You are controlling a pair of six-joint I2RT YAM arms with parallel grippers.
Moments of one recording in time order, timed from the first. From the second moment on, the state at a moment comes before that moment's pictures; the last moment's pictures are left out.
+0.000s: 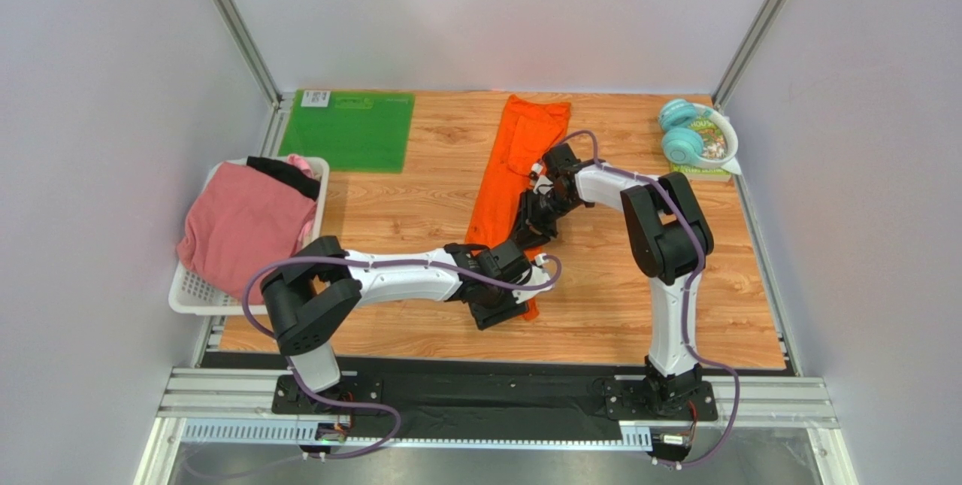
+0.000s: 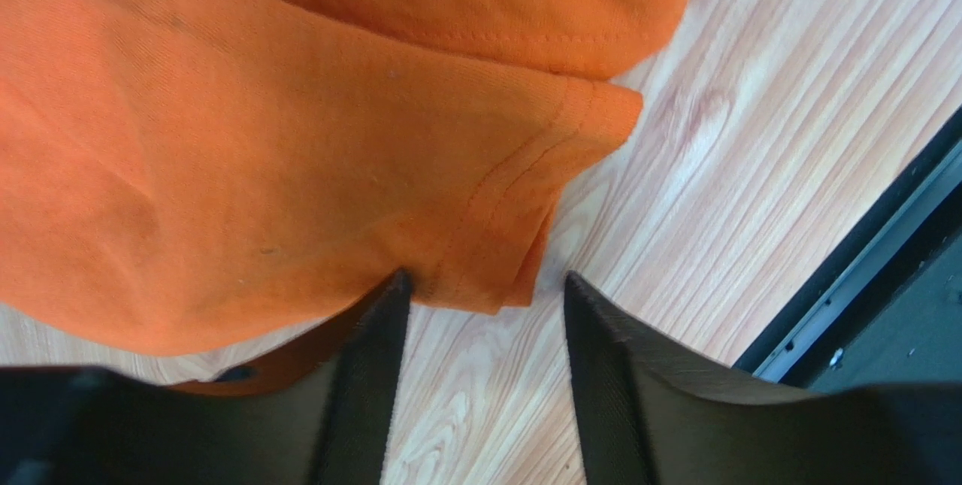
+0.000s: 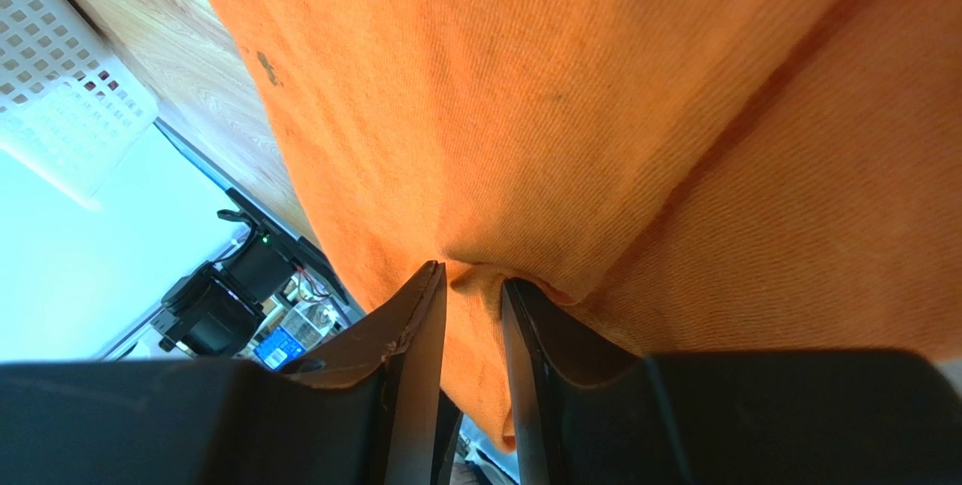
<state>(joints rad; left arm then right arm) -1.09 1.73 1.03 -0.50 0.02 0.16 0.39 2.10 1.37 -0.58 -0.68 0.56</state>
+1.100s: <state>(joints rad) -0.98 1.41 1.26 -1.07 0.14 0.38 0.36 2.09 1.33 -0.59 -0.72 0.55</state>
